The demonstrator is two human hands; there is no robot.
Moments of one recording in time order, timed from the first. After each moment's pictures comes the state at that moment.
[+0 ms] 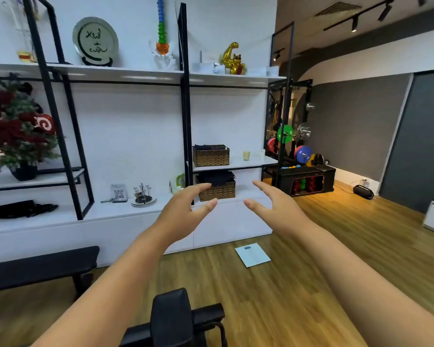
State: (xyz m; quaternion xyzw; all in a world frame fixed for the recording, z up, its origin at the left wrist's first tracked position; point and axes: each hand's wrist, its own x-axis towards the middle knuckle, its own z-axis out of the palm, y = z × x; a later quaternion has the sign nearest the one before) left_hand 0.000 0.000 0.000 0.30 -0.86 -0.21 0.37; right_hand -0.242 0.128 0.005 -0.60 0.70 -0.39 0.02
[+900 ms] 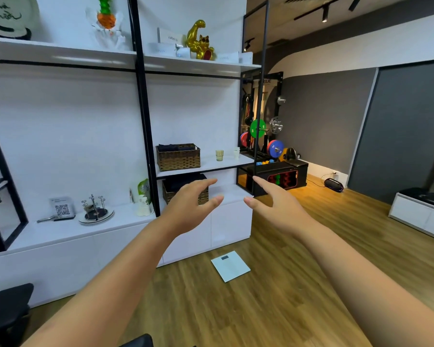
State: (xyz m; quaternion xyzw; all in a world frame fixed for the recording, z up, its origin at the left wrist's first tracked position) left_hand -0.235 -0.224 -0.001 0.24 -0.89 -0.21 0.31; right_hand -0.446 -0.064 -0.003 -0.54 0.76 -0.37 -0.01
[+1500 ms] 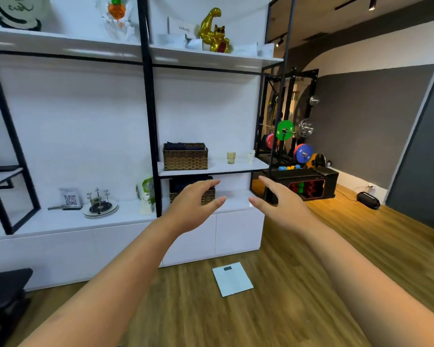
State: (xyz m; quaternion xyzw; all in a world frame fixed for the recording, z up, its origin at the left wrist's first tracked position) left_hand -0.428 -0.268 -0.015 0.31 -0.87 -0.20 0.33; right_hand -0.658 -0.133 -0.004 -0.59 0.72 -0.37 0.02
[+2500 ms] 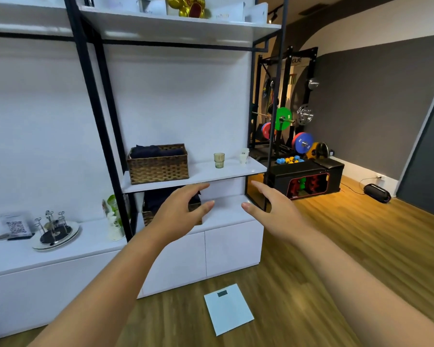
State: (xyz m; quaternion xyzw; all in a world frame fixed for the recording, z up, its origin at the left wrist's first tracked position) left_hand -0.667 -0.562 -0.045 0.30 -0.87 -0.22 0.33; right_hand -0.916 -0.430 -0.057 -0.57 0.72 -0.39 0.07
